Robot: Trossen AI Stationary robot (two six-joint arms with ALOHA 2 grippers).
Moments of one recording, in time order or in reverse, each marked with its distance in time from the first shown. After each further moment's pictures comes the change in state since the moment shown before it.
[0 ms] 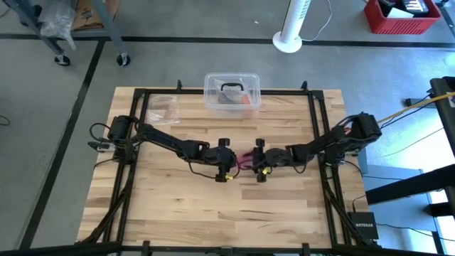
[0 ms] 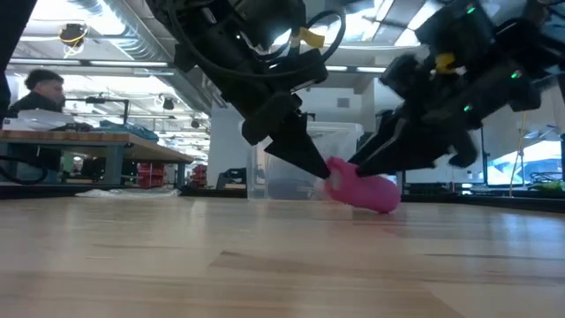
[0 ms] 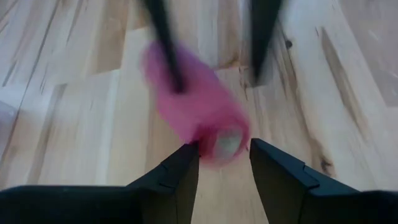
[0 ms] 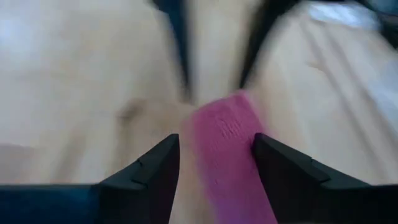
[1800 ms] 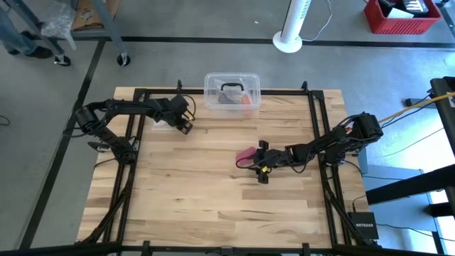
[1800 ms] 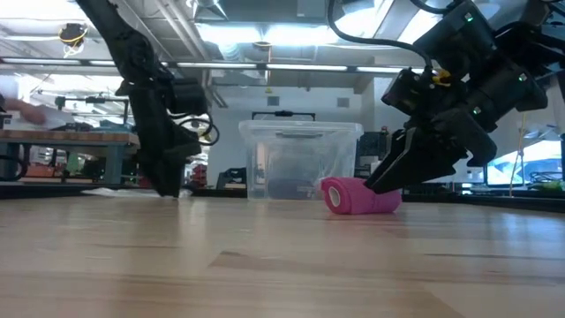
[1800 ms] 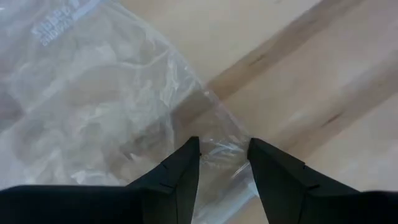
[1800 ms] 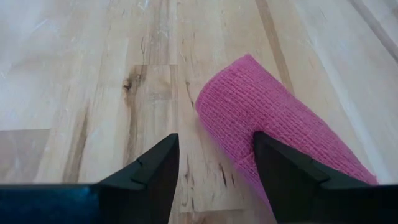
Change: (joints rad) left arm 0.737 -0.322 -0.407 -0.437 0.144 -0.414; right arm -0.002 -0.001 0.002 -0.156 -0.061 0.238
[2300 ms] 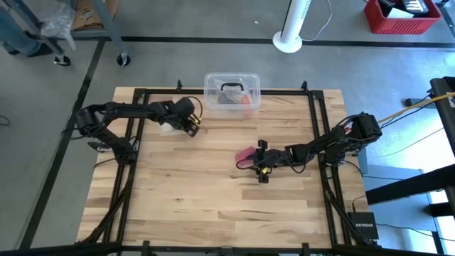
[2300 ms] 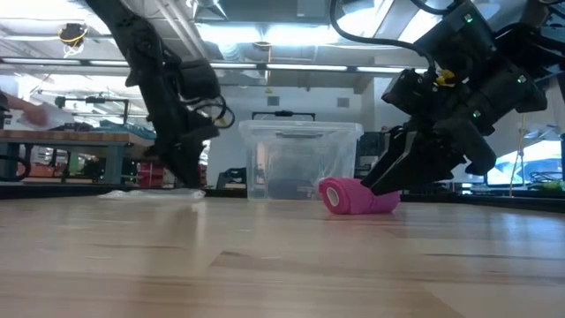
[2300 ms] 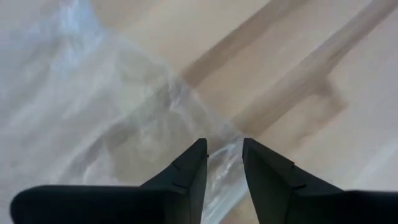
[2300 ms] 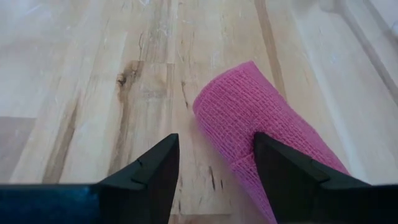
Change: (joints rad) left arm -0.099 -0.058 0.052 0.044 0.006 -0.058; right arm -0.001 0.003 -0.003 0.032 0.019 -0.107
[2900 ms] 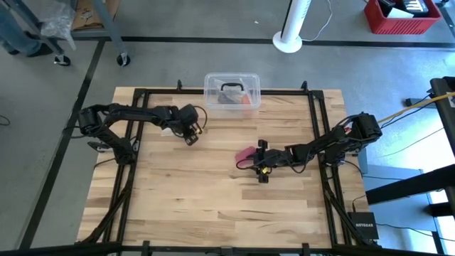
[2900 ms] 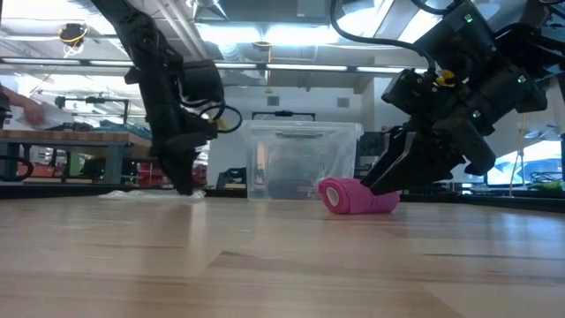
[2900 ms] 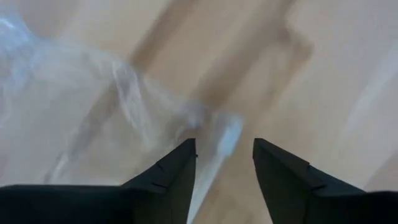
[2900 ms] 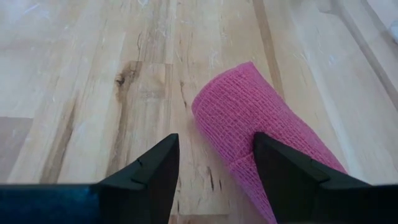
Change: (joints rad) left arm -0.101 0.025 0.011 -0.065 -0.033 0.167; right arm 0.000 0.000 0.000 -0.001 0.007 0.000
